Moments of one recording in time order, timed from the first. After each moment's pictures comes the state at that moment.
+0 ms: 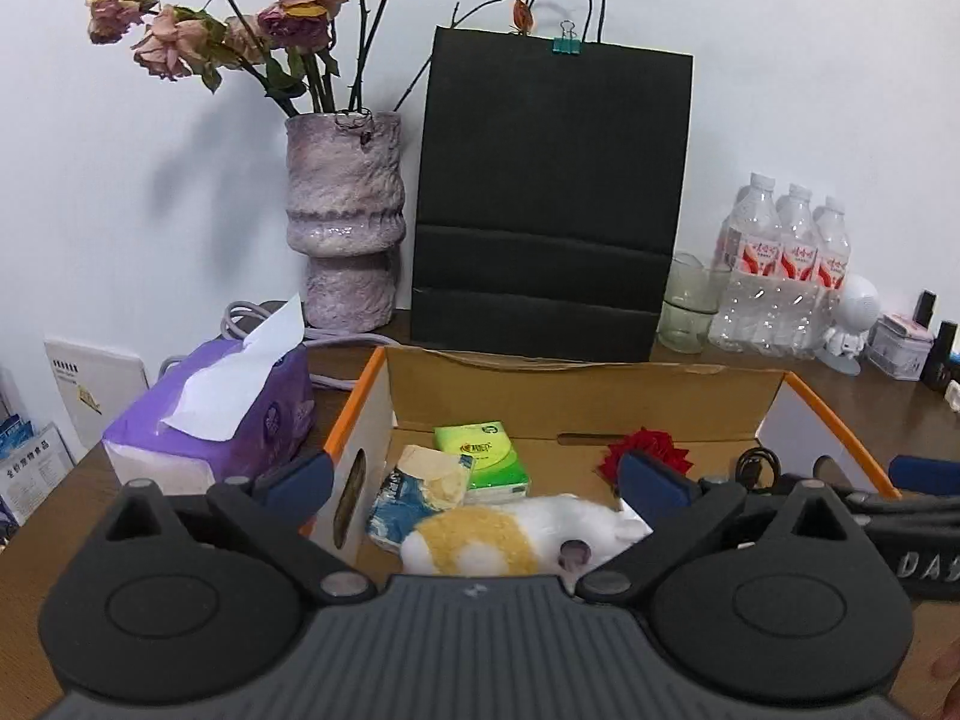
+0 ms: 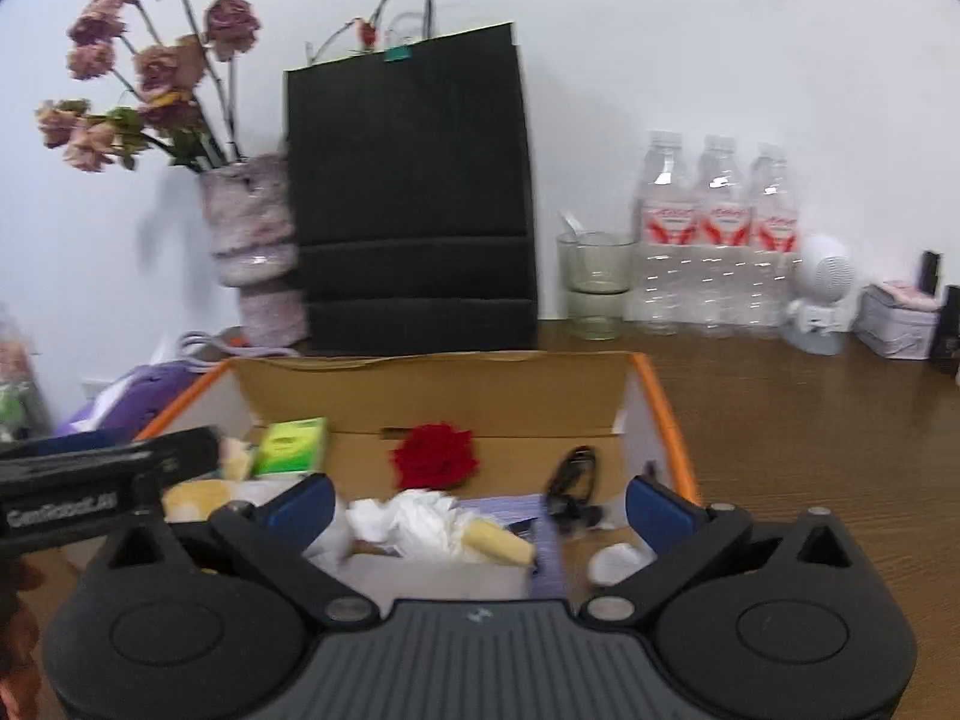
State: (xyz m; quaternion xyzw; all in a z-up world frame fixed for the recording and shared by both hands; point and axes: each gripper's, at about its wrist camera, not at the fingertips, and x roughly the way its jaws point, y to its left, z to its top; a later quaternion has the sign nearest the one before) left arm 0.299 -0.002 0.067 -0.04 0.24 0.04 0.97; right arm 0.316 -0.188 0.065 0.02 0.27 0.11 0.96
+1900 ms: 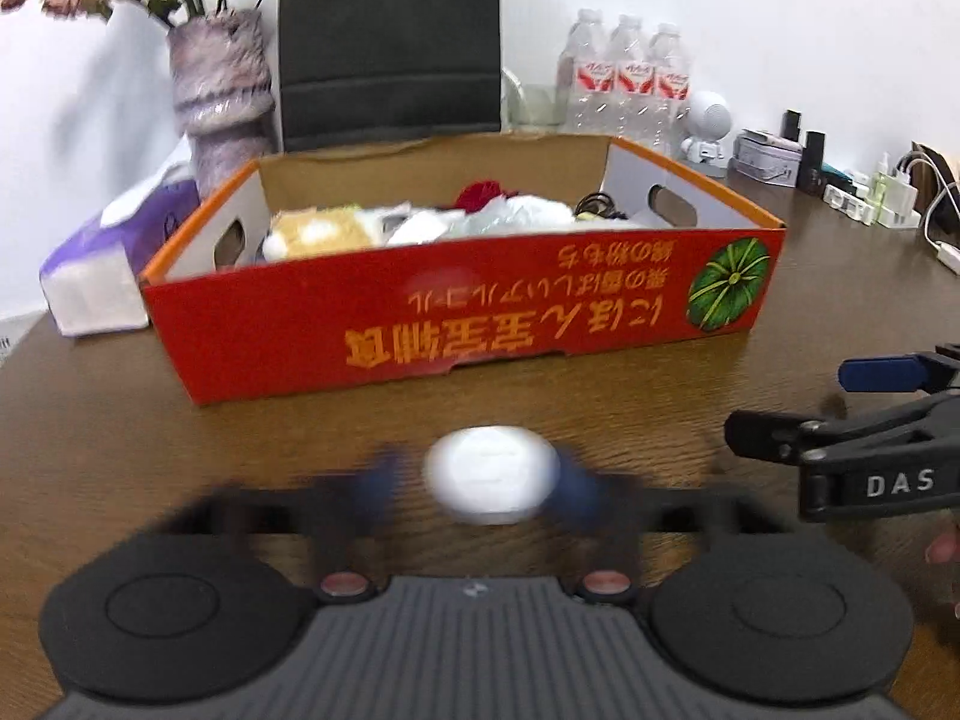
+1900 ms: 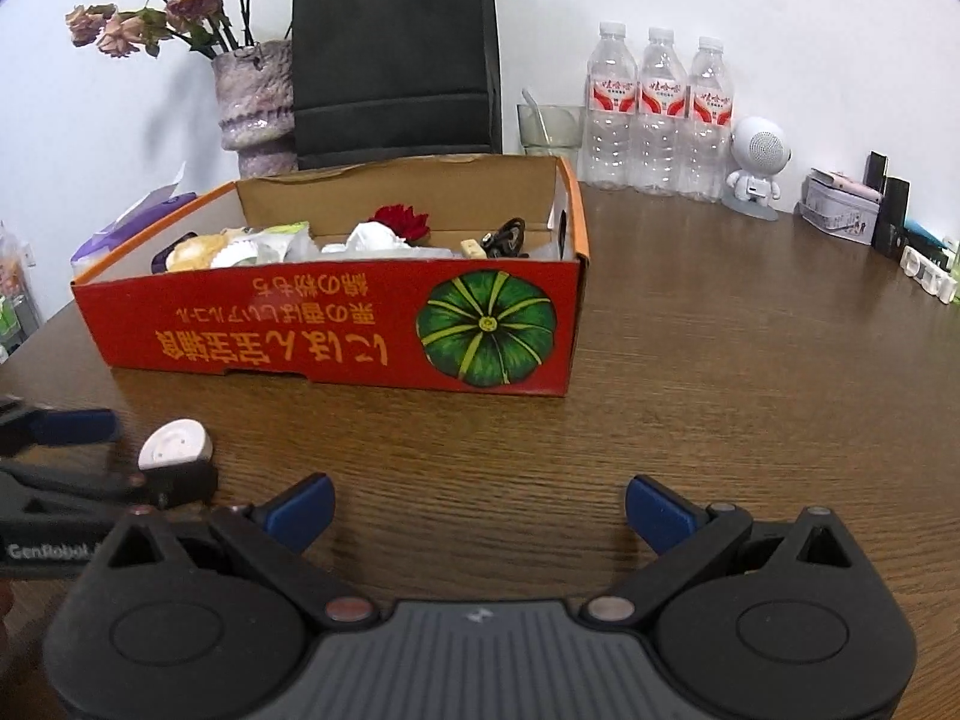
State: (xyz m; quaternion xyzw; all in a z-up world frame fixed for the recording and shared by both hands) left arm 0.189 -0.049 0.000 0.03 0.32 -0.06 0.94; right arm 0.204 -0.242 -0.002 -0.01 0.34 0.11 0.94
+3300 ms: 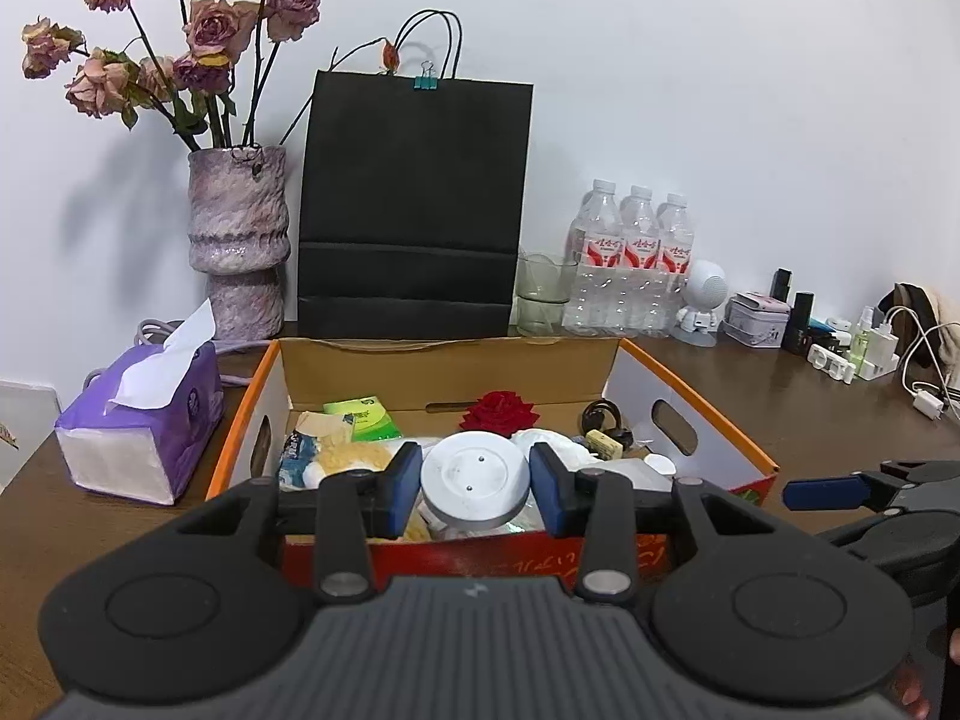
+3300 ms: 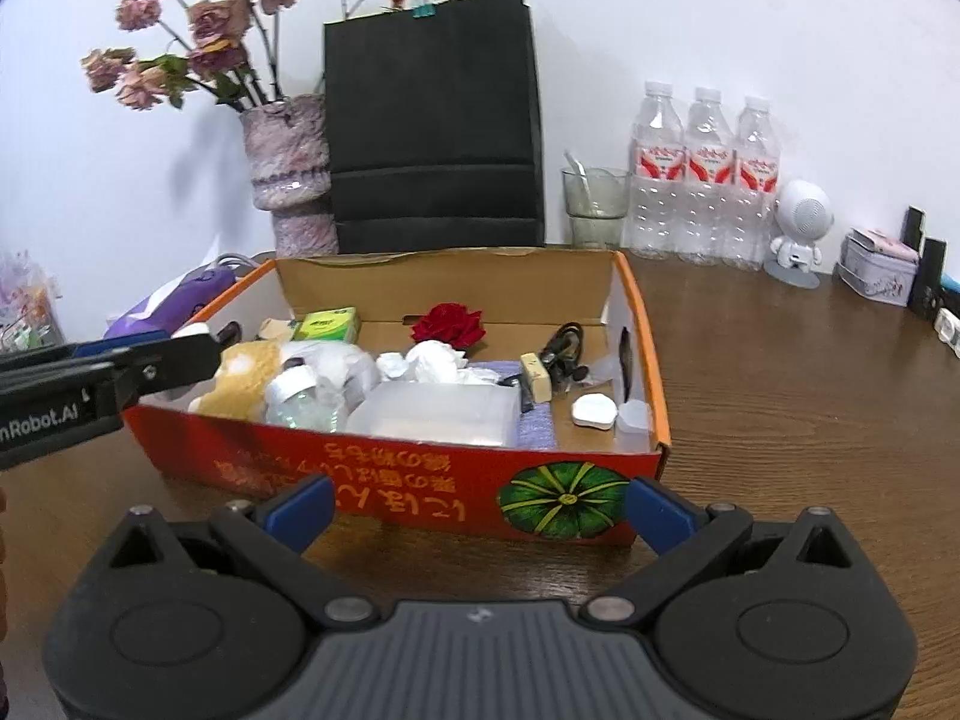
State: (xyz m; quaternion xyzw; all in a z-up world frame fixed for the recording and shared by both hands) left arm 0.224 -0.018 0.074 -0.02 0.21 -0.08 0.97; right arm 0.241 -0.214 0.055 0.01 0.32 0.13 0.94
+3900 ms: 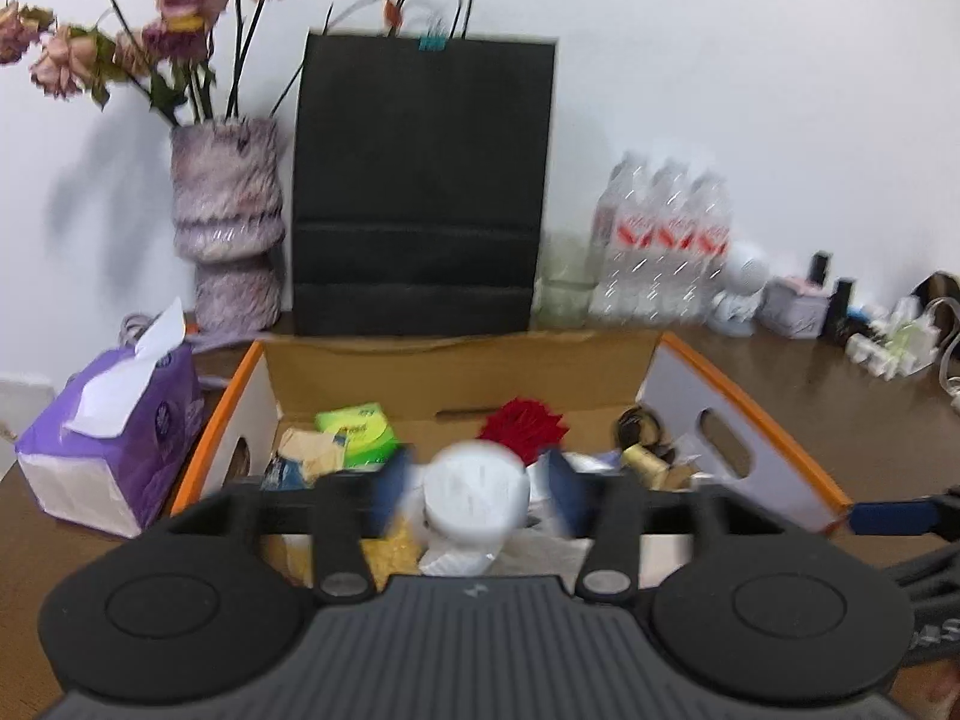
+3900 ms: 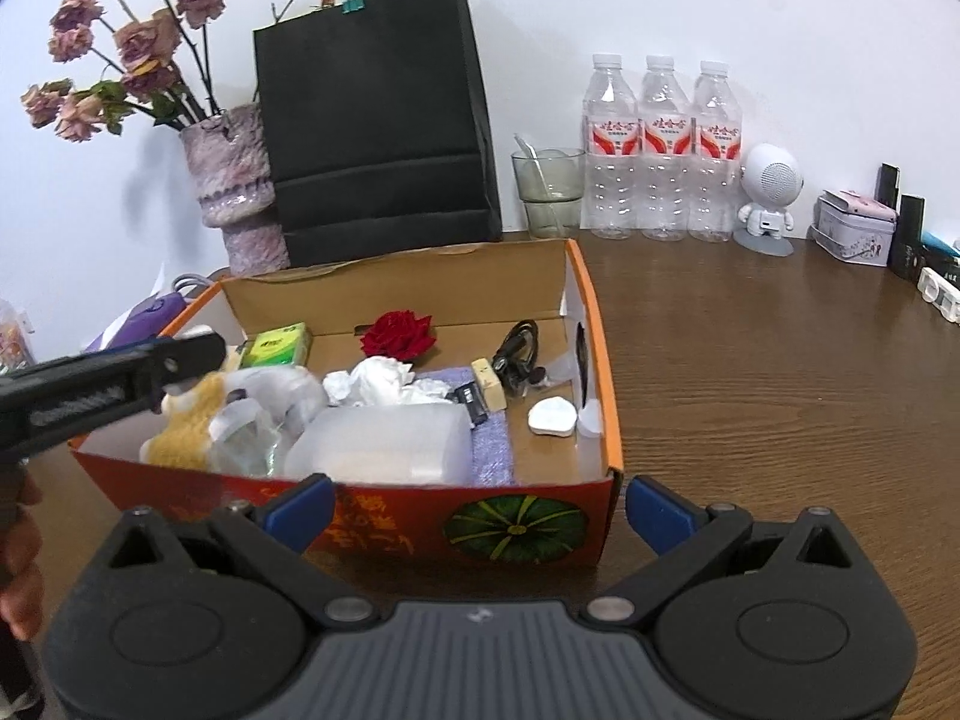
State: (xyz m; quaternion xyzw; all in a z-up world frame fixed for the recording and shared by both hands) left arm 0.289 -0.031 0.063 -0.01 0.25 -0.05 0.97; right arm 0.267 -0.228 0.053 0.04 0.34 0.10 0.94
